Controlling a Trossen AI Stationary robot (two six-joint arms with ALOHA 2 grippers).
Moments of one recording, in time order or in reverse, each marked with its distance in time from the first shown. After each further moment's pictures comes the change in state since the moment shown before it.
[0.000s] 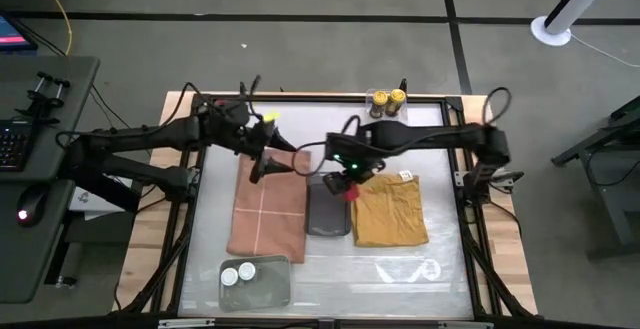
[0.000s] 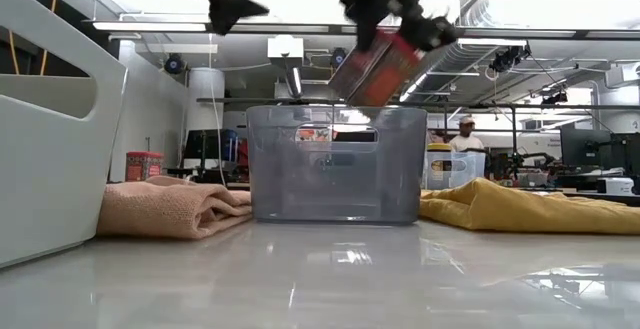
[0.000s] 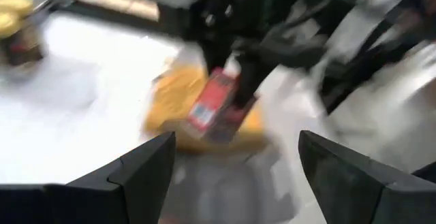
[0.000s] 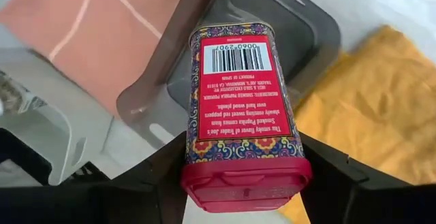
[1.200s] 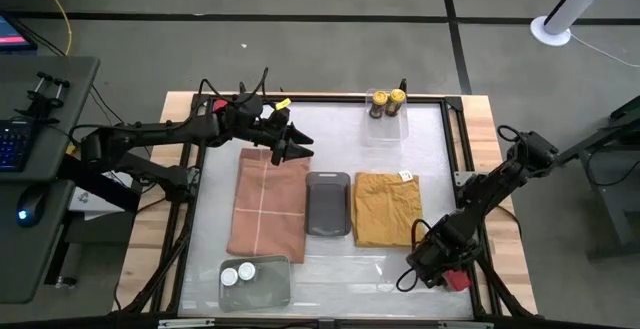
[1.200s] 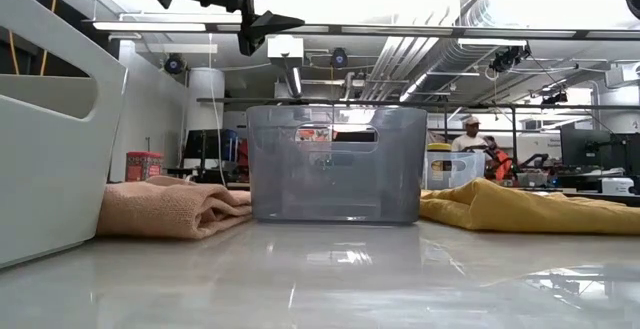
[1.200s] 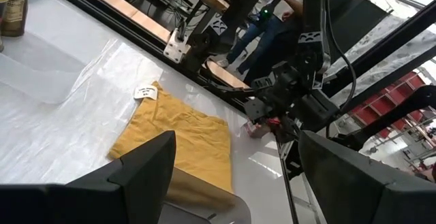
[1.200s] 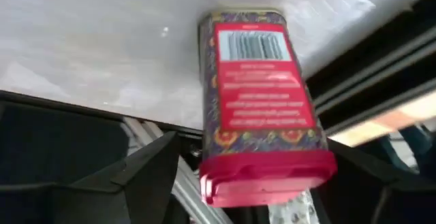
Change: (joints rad) left arm 0.076 0.170 -0.001 0.330 0.084 -0.399; right arm 0.791 -0.326 -0.907 0.396 -0.481 0.865
